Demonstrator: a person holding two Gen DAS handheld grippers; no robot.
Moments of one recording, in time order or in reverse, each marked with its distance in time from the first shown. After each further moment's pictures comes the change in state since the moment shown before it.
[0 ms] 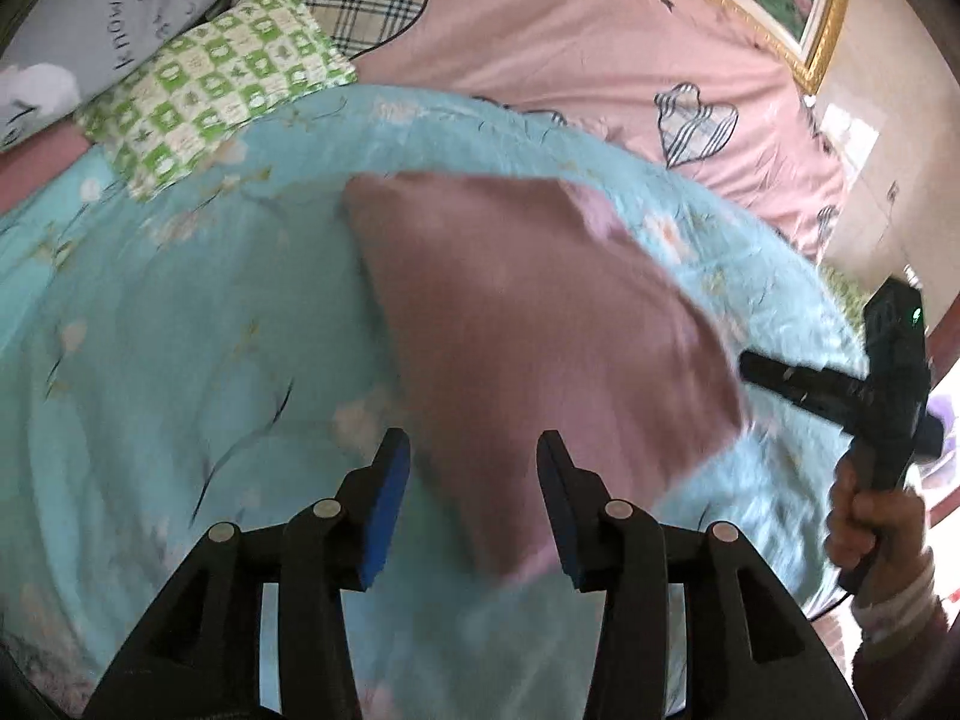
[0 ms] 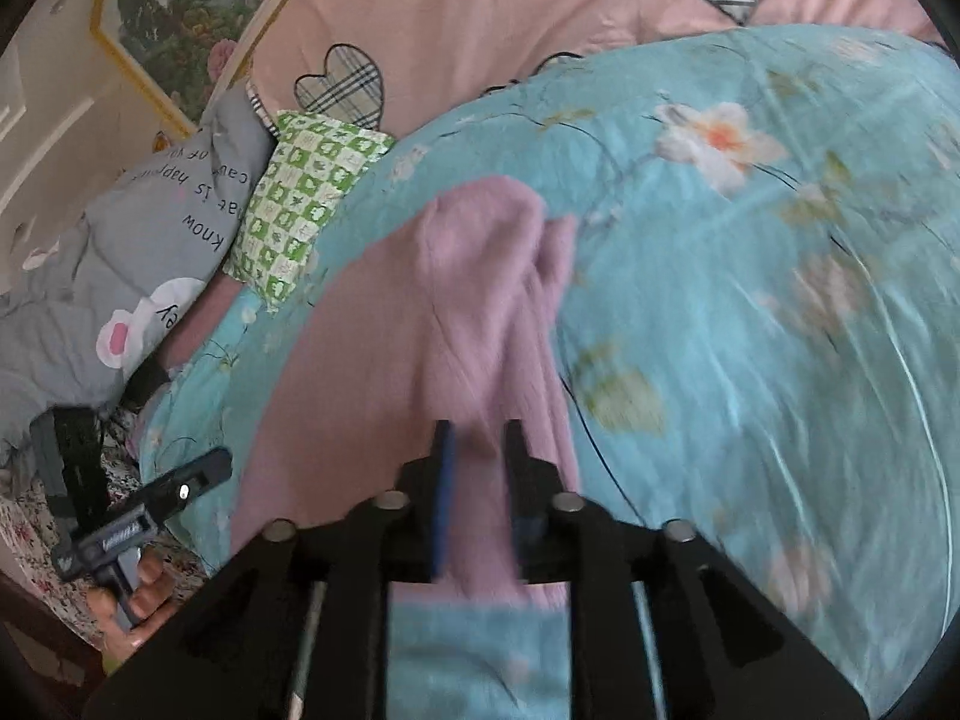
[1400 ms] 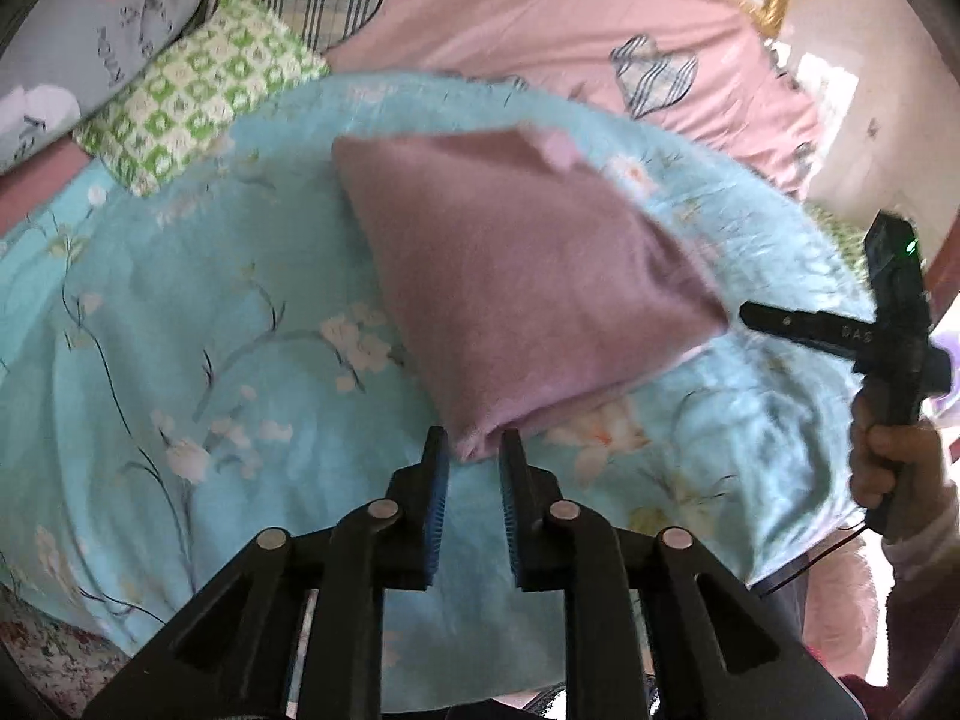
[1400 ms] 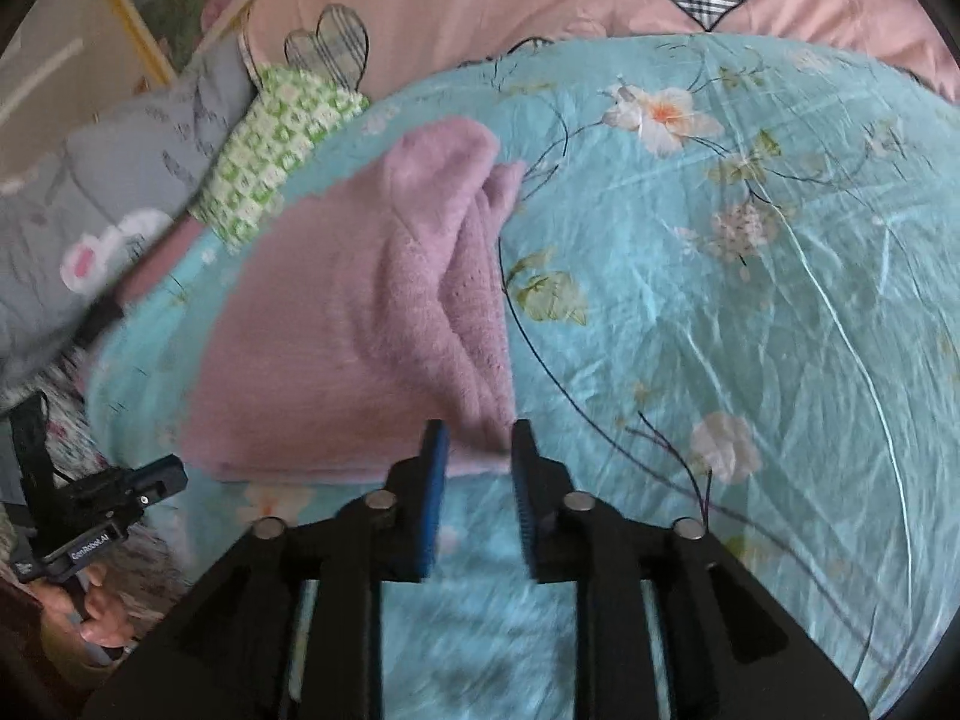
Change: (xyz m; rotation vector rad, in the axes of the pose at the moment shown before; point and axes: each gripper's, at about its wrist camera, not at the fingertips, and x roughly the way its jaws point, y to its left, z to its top) left arm -0.024 -0.016 -0.038 0.114 0.020 -0.017; right arm -0.033 -0.005 -0.039 -0.064 0.012 -0.088
